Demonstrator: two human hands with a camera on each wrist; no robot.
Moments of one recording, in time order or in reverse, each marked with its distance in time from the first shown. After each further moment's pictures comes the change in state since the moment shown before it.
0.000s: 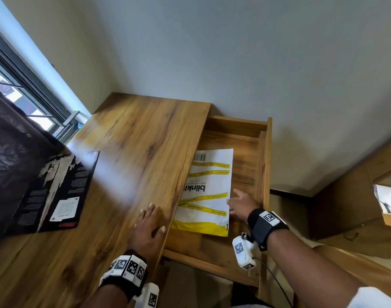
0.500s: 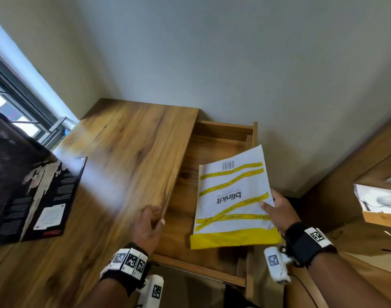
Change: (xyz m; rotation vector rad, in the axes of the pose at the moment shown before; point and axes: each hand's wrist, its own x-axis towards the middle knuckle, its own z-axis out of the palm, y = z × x) left_hand 0.006 0.055 0.002 -0.187 0.174 -0.028; right_hand -0.050 0.037 -0.108 0.082 0.188 -0.245
